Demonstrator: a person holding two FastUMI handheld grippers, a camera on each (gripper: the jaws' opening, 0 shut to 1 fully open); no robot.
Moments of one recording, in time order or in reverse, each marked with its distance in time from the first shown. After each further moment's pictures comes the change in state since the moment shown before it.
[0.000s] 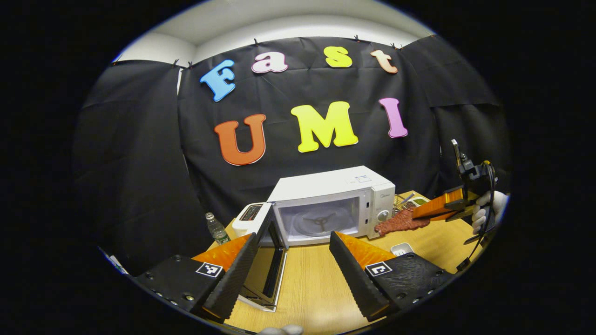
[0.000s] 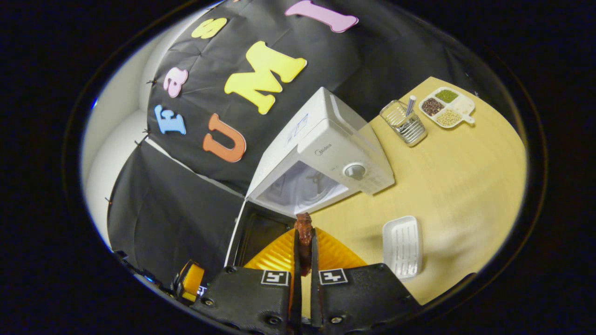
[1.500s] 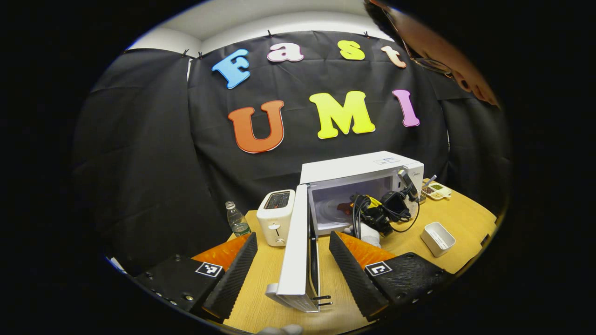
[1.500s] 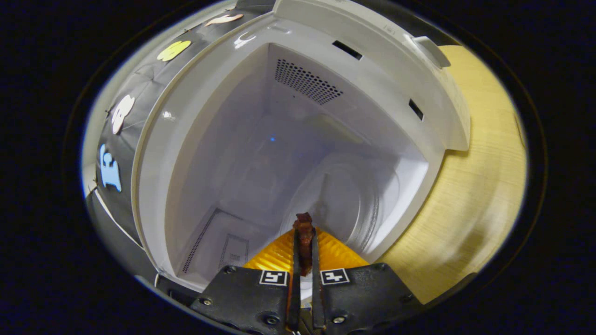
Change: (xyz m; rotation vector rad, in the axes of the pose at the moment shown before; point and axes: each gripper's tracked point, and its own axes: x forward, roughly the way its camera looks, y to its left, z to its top) left arm 0.014 0.092 -0.060 -0.003 0.014 0.051; right arm 0.332 -0.017 0.000 0.202 -0.560 -0.260
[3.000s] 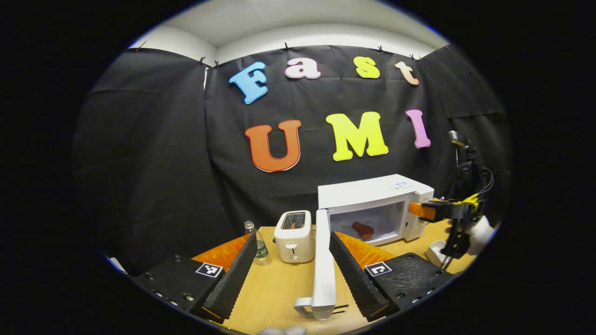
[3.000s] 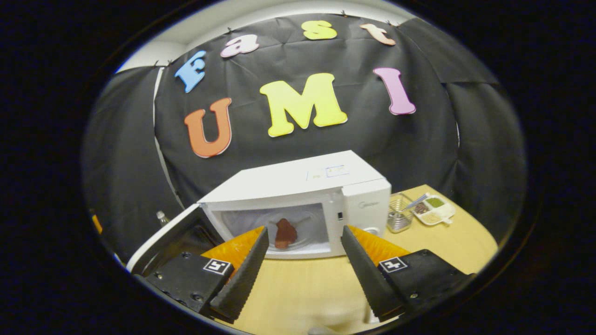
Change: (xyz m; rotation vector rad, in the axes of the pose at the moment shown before) left arm -0.009 0.062 0.052 -0.043 -0.096 0.067; right arm -0.250 0.014 0.151 -0.896 0.050 0.063
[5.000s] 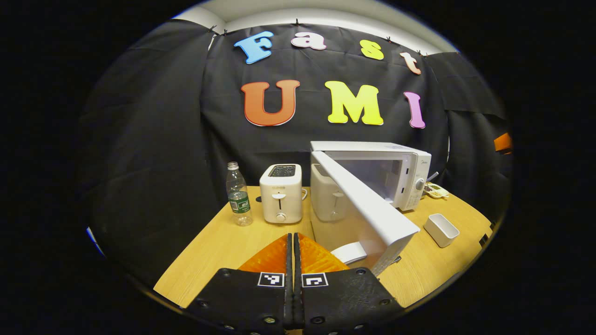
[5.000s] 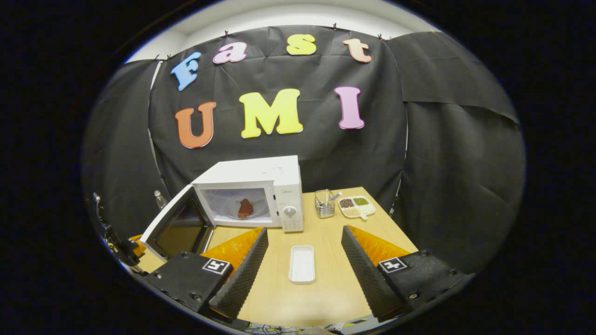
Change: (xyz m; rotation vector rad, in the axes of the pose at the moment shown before) left arm 0.003 -0.038 -0.151 -0.106 0.172 -0.145; right arm -0.205 -0.085 0.011 -0.021 0.079 -0.161
